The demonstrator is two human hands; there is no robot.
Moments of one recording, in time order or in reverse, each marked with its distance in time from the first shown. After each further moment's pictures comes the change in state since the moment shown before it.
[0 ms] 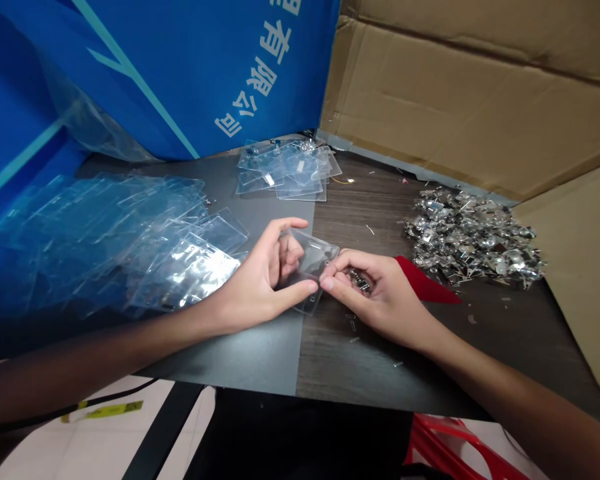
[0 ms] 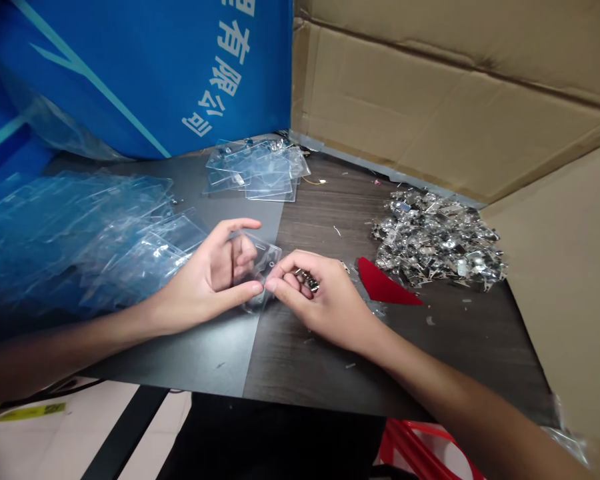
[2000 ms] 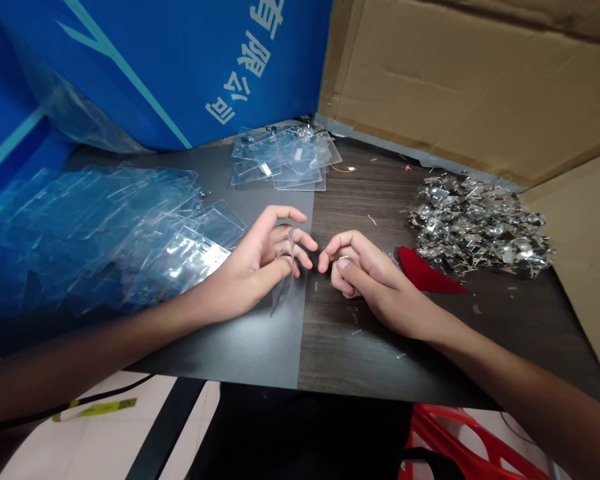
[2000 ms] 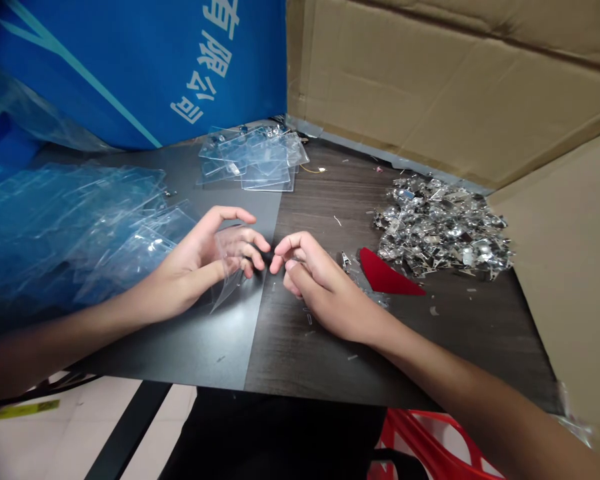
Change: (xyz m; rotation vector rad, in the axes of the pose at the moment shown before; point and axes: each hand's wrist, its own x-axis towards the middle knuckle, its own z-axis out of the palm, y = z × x) left_hand 0.002 -0.007 -0.014 -0.199 -0.078 0.013; right_hand -0.002 0.023 -0.002 0.319 -0.145 0.056
